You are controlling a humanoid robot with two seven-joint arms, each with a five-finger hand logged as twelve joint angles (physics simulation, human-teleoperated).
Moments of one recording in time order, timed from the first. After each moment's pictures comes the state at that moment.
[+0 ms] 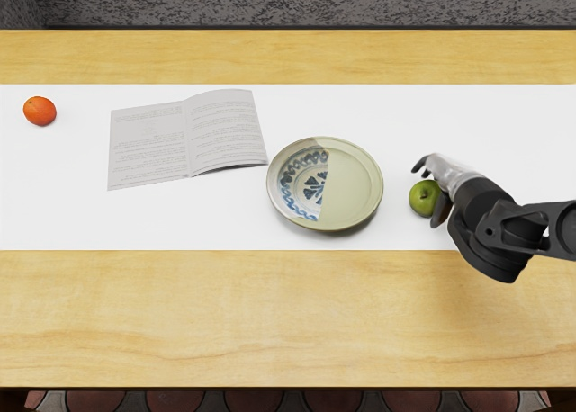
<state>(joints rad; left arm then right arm) -0.02 0.00 -0.23 -0.15 -0.06 -0.23 0.09 1.37 -0.52 -0.48 1.50 -0.73 -0.61 -0.61</state>
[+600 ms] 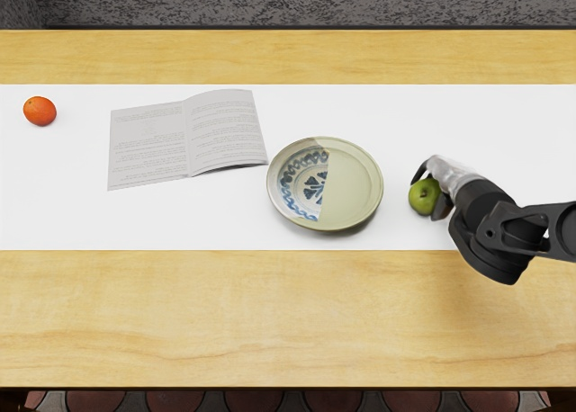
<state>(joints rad) -0.02 0.00 -0.23 -0.15 -0.06 -0.23 0.09 1.38 -0.52 -0.49 1.50 -0.72 -0.61 -0.61</state>
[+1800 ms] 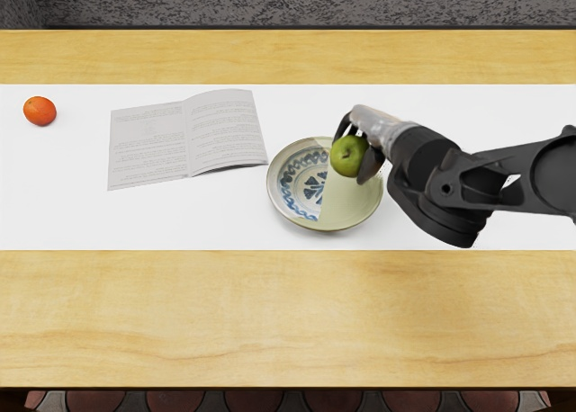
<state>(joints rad) -0.02 0.00 -0.23 -0.15 -0.06 -0.23 0.09 1.69 -0.40 -0.46 1.67 -0.54 -0.61 -0.61</state>
